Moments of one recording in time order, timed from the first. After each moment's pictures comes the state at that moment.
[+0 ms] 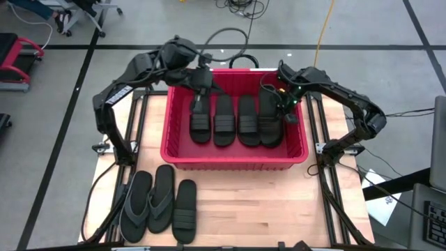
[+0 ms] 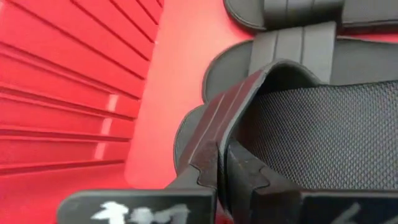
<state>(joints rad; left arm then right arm) 0.37 1.74 2.27 -1.10 0.30 0.61 -0.80 1.50 1.34 -1.21 -0.60 -0.88</state>
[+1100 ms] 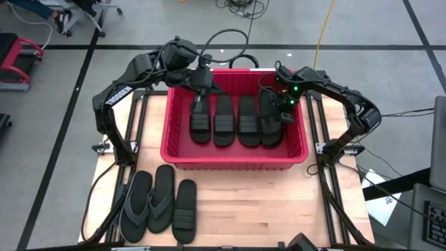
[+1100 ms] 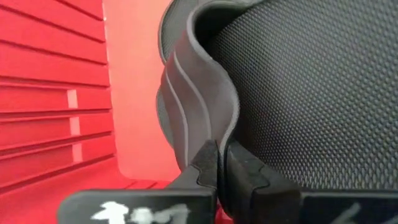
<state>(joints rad) 0.36 1.74 2.27 -1.10 0.28 0.59 -0.85 1.59 1.31 -1.25 -0.44 -0.71</state>
